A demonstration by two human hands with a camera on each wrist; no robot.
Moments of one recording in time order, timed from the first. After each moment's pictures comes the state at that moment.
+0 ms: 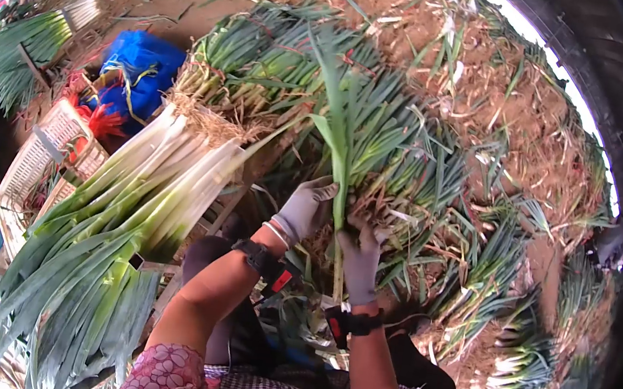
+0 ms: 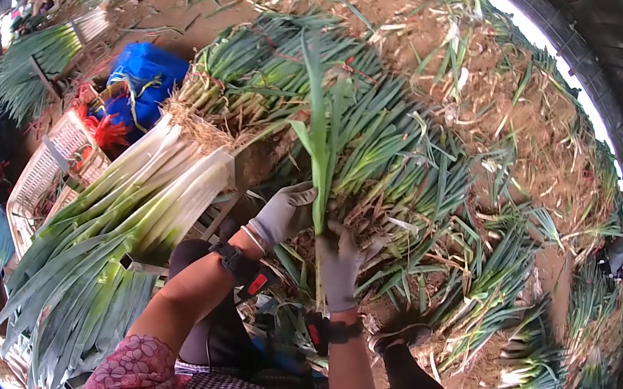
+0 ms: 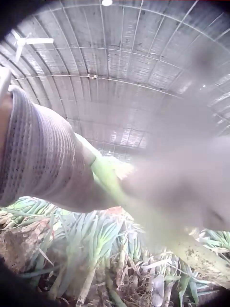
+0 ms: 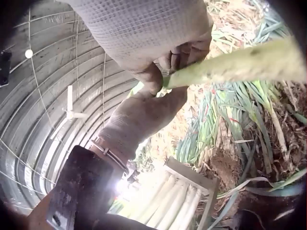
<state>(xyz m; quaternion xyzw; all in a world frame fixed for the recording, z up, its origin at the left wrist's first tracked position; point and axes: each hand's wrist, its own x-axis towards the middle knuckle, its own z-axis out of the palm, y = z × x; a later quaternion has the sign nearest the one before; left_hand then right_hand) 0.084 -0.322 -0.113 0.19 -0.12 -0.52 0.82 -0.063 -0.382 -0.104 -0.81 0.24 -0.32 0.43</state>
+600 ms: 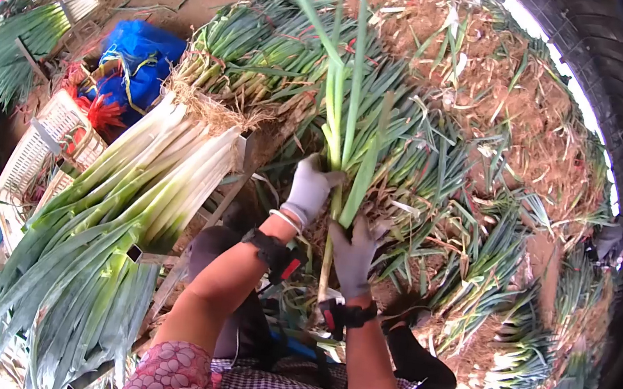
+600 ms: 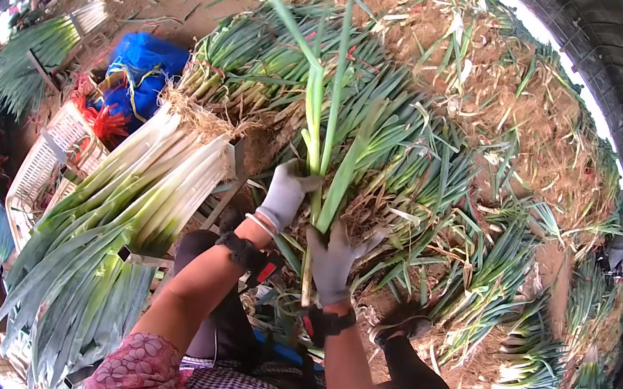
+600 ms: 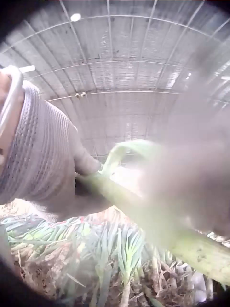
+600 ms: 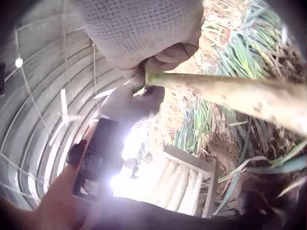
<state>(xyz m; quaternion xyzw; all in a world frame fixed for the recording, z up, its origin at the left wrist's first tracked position) 0.086 -0.332 -0.104 0.56 -0.14 -0.26 0.78 -0.060 -0.375 -0.116 -0.87 0.22 -0.34 0.29</state>
